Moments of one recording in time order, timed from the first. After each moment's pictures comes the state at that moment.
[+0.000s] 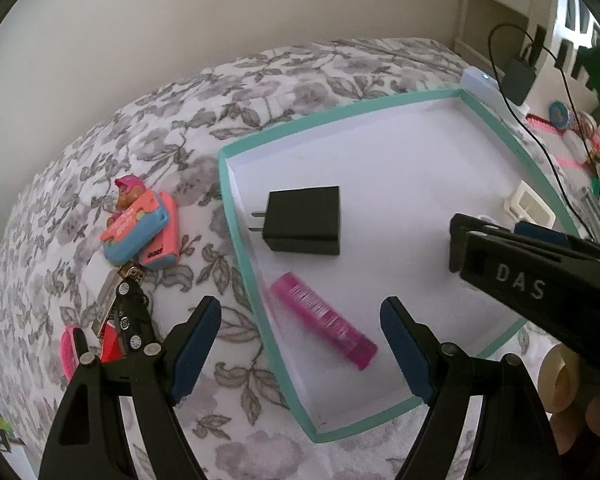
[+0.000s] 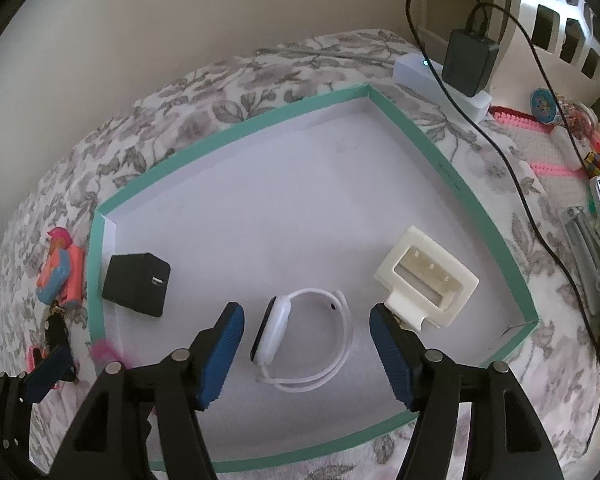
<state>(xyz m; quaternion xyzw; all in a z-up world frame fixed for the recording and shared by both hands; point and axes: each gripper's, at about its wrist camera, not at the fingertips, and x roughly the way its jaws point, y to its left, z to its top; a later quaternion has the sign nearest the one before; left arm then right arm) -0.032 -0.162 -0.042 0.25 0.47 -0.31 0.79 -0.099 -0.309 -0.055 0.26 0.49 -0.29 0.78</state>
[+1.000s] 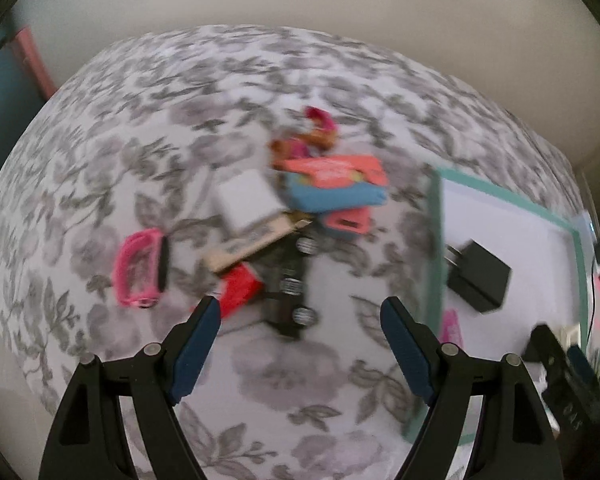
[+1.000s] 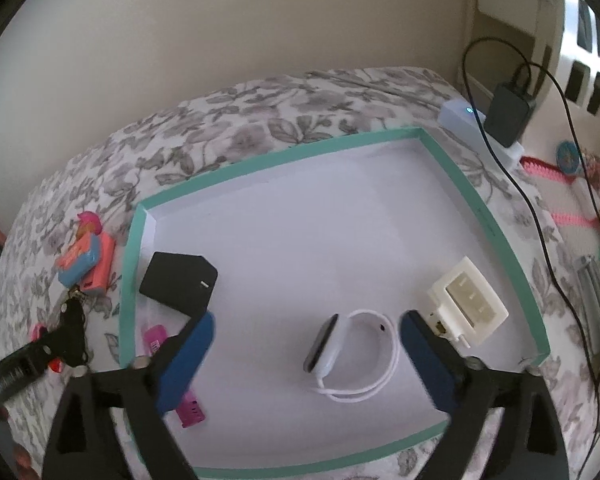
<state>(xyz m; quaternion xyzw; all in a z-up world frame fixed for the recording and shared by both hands) 0.057 -0.049 -0.034 0.05 0.56 -0.12 0.82 -0.082 -0.278 -0.044 0.20 0.47 -0.25 0.82</state>
